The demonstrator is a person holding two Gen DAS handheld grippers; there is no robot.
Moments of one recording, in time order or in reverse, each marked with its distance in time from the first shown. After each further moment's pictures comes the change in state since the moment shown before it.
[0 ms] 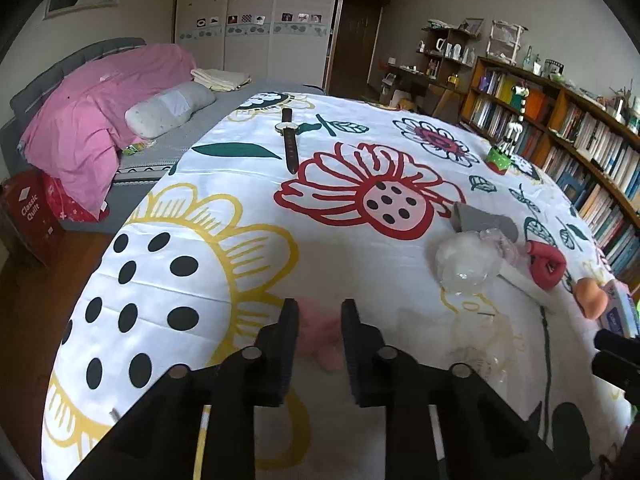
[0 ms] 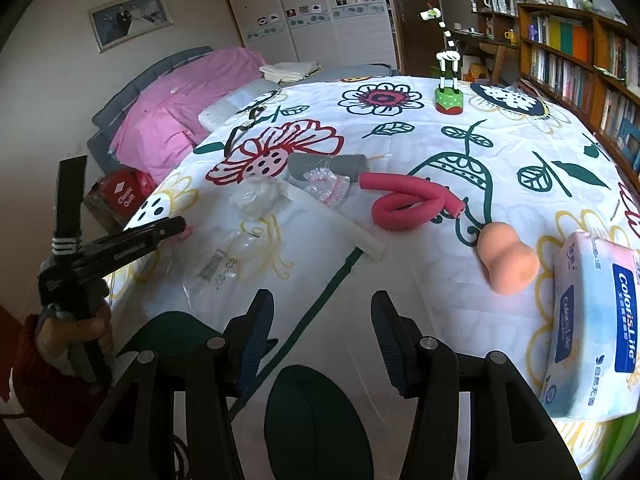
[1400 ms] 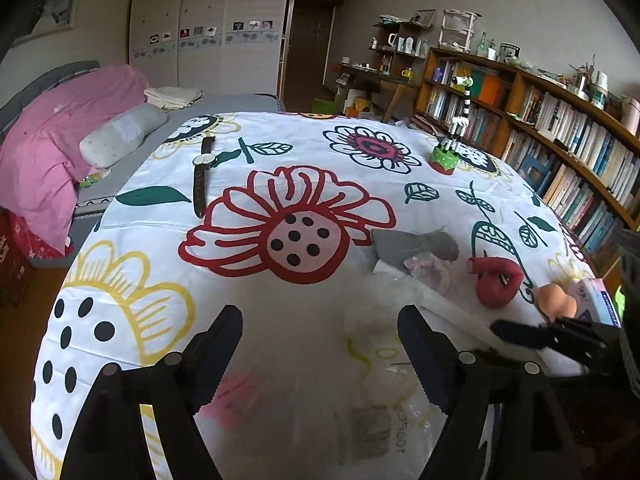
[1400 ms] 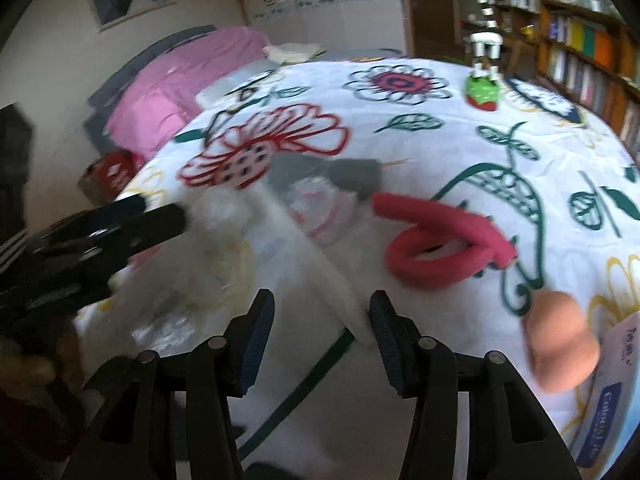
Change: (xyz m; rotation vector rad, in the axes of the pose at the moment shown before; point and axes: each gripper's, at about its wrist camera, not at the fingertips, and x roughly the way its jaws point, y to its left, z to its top) left arm 0.014 -0.056 0.028 0.112 -0.008 -0.105; right arm 0.071 -0.003 0.036 -0.044 0.070 0.007
